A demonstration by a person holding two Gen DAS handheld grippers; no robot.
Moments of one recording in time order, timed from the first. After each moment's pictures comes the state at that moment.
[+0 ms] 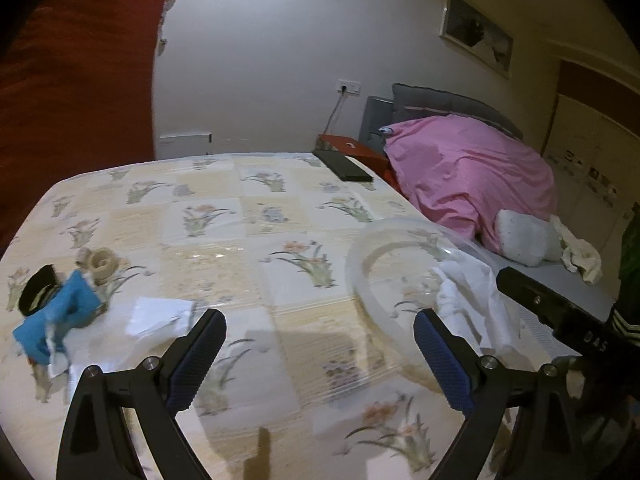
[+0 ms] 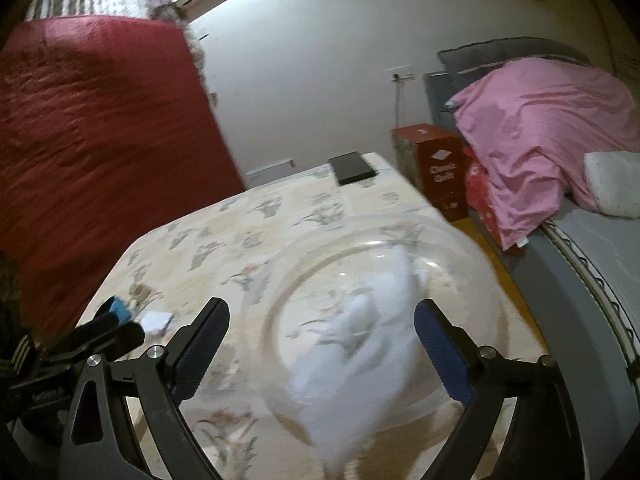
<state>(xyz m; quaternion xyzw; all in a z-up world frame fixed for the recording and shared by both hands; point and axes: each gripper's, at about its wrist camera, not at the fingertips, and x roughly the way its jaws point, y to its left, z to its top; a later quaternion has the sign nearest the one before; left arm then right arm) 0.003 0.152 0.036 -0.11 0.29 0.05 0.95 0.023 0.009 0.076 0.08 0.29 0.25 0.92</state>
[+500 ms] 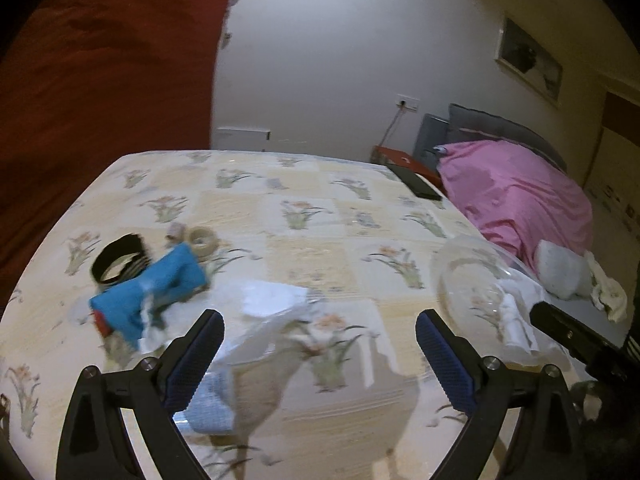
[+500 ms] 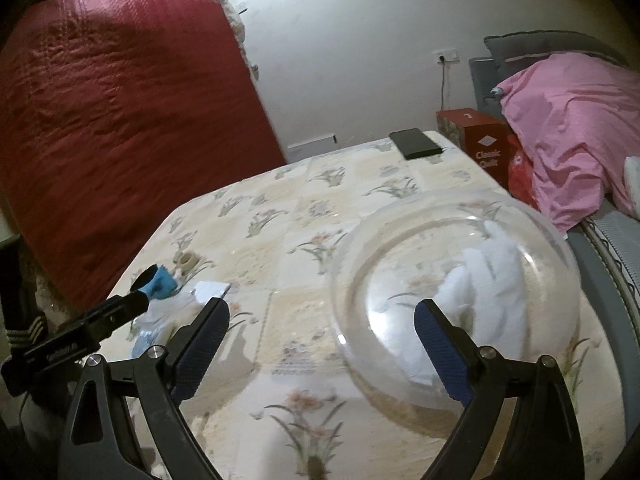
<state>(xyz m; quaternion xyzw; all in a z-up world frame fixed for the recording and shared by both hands) -0.047 0.219 0.032 -0.15 0.28 0.14 0.94 -0.002 0.063 0.074 0.06 0.32 0.32 0.89</state>
